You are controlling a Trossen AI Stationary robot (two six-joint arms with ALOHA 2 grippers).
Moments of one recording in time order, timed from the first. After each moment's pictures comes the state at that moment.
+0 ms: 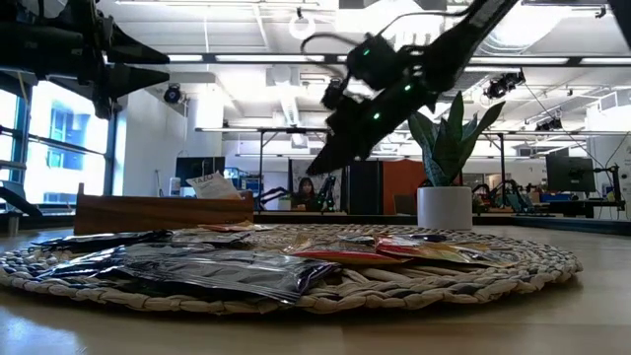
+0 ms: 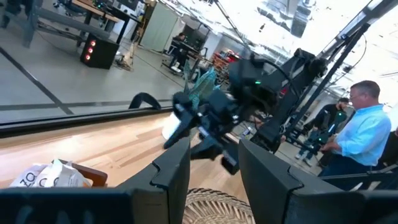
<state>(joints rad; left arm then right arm) -0.19 0.14 0.12 0.13 -0.64 -0.45 -0.32 1.84 1.04 0.20 -0.05 -0.12</state>
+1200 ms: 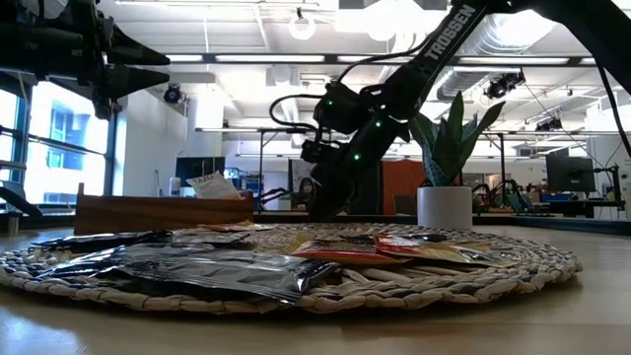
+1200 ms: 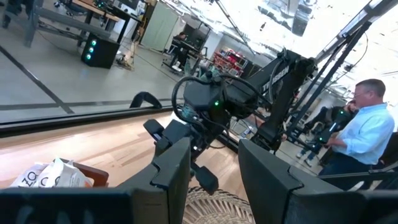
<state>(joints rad) -0.19 0.14 0.12 0.12 -0.64 -0.45 -0.35 2.08 1.24 -0.04 -0.10 -0.11</state>
